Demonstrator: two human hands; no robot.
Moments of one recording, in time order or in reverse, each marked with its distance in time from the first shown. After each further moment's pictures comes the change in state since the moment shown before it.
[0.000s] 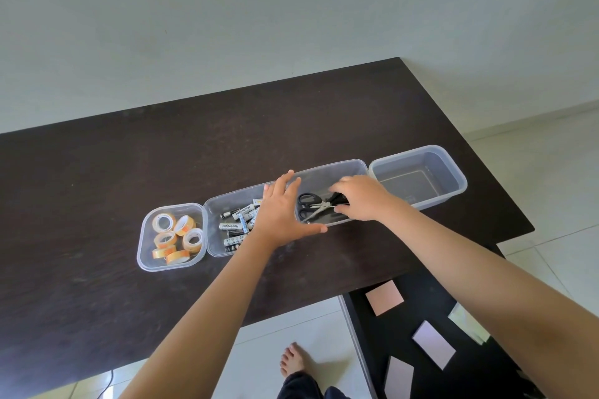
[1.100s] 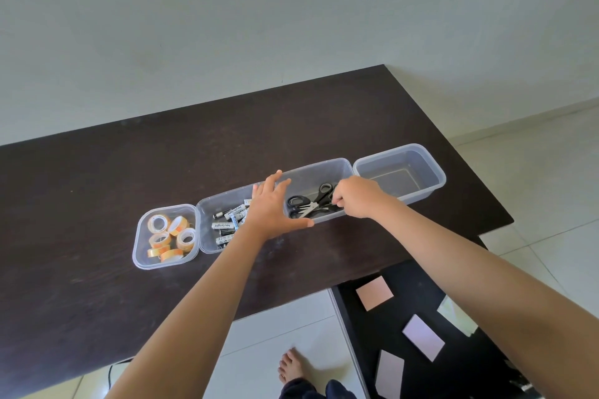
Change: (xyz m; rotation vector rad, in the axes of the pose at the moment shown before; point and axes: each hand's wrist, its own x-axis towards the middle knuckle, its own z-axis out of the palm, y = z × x) left_hand 0.000 0.007 -0.002 0.057 -0.025 -0.047; right_hand -0.024 0.006 -0.005 0.083 0.009 0.128
